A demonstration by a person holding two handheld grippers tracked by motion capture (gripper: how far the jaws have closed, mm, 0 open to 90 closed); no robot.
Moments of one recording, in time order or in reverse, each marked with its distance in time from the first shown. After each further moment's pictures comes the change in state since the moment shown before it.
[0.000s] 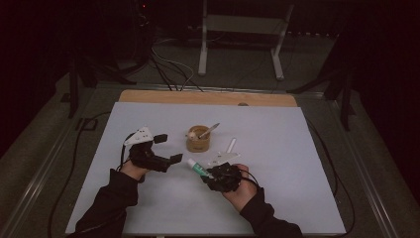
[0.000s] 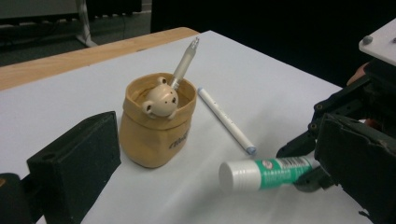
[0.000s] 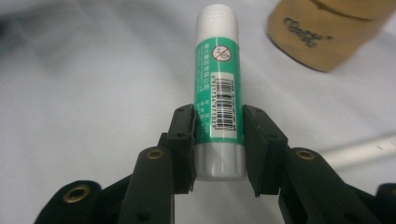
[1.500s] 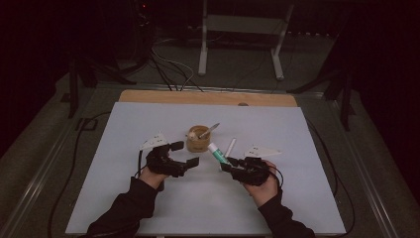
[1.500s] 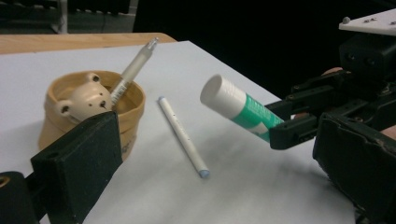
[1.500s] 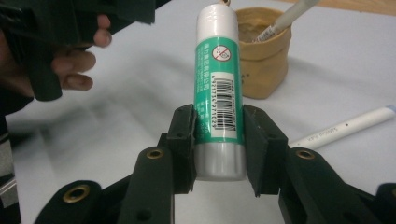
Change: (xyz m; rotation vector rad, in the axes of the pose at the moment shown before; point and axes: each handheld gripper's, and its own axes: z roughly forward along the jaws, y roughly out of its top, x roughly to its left) left arm -0.031 -0.008 0.034 -0.058 -0.079 -0.164; right arm -0.051 -0.029 -0.047 -0.293 0.074 0.195
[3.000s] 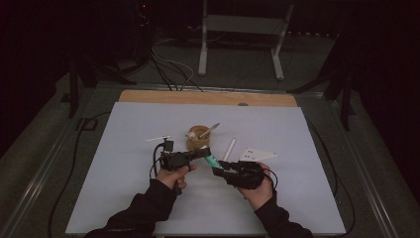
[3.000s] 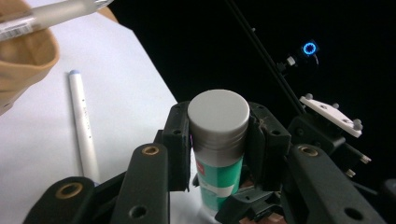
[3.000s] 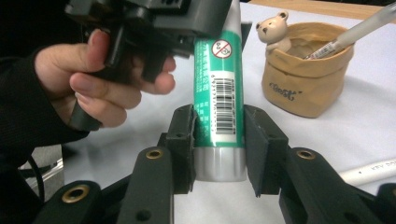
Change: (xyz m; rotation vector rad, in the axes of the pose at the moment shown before) left arm 0.006 -0.007 0.031 -0.079 -0.285 -0.486; right arm 0.017 0.000 0.006 -0.035 0.123 -0.037
